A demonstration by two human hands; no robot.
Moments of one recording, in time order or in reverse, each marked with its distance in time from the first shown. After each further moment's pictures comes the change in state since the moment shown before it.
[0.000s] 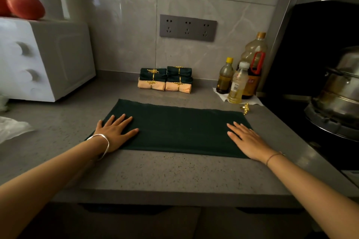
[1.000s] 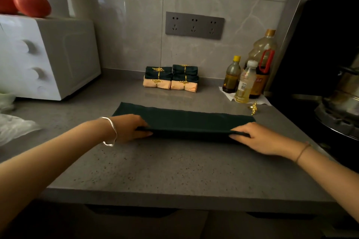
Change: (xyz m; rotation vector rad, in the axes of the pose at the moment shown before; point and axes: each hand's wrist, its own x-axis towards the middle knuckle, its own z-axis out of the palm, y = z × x) left_hand -0.032 0.030 -0.063 -0.011 -0.135 0.404; right_hand -0.033 -0.050 -0.058 0.121 -0.099 -0.301
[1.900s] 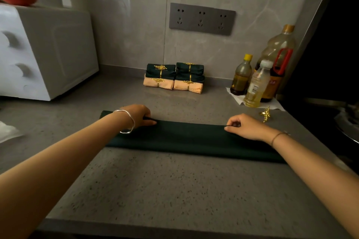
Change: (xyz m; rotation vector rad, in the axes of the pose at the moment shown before) left_hand 0.101 -0.040 -0.004 -0.024 0.070 -0.271; right_hand 0.111 0.047 0.006 0.133 0.032 0.130
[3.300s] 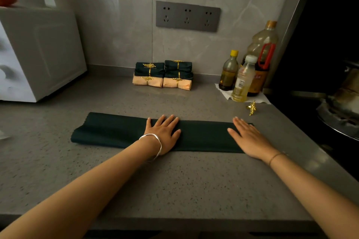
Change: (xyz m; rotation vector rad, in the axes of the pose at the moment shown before) left_hand -0.009 0.094 0.066 0.001 0.101 0.137; right_hand -0.048 0.042 0.032 -0.261 0.075 0.200
